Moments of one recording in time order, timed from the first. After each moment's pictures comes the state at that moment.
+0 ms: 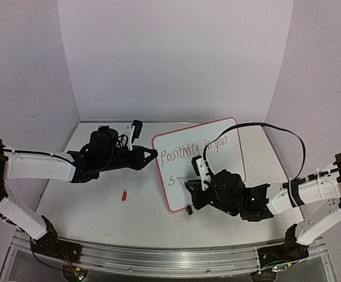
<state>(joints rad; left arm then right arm) -0.83 1.45 0.82 0.34 0.17 -0.50 1.17 1.44 0.65 0.33 0.43 0.34</state>
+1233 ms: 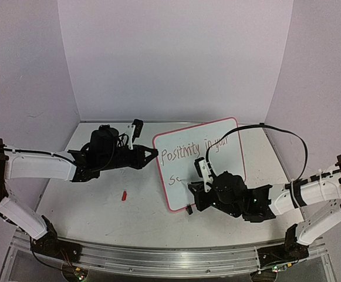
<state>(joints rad) -0.83 1.45 0.83 0.33 0.17 -0.50 1.17 1.41 0.63 0.30 0.45 0.36</state>
